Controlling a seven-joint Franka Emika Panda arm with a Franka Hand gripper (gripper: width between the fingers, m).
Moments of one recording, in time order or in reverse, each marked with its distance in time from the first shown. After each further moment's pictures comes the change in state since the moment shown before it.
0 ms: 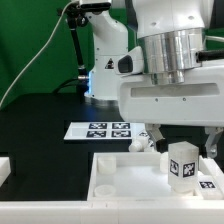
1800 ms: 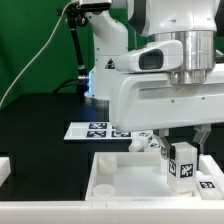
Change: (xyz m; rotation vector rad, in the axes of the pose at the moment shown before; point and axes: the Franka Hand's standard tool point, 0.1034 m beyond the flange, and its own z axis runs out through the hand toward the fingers) arm 0.007 0.000 0.001 -0.104 0.029 -0.988
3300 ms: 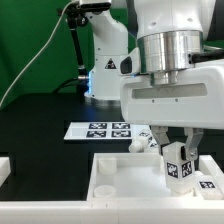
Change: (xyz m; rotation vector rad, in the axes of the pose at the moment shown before) arm -0.003 0.006 0.001 0.067 0.075 1.223
